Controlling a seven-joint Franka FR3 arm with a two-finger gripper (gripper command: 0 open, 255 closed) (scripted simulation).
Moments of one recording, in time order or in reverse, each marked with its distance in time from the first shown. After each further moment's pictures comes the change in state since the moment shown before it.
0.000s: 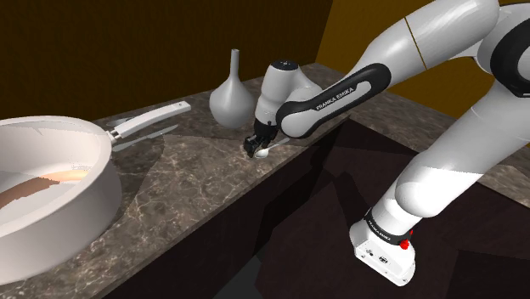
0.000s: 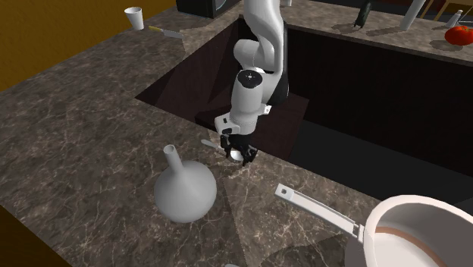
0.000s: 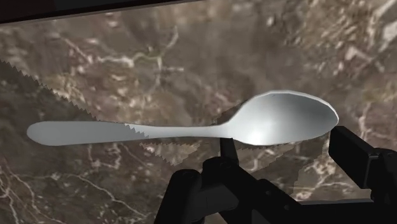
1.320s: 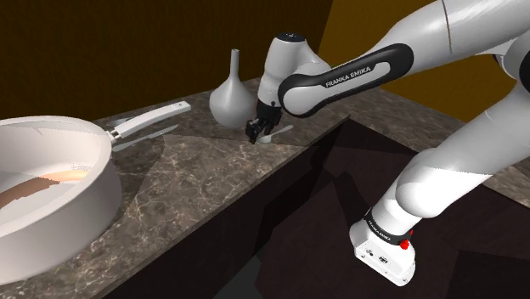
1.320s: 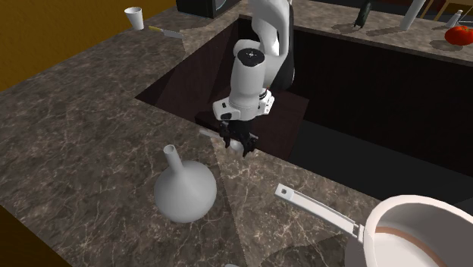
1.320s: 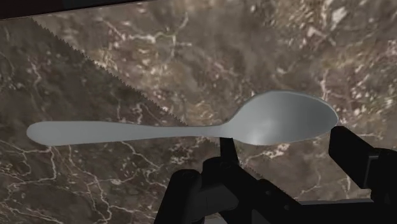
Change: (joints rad) arm 0.016 -0.114 -0.019 0.069 0.067 -0.175 -0.061
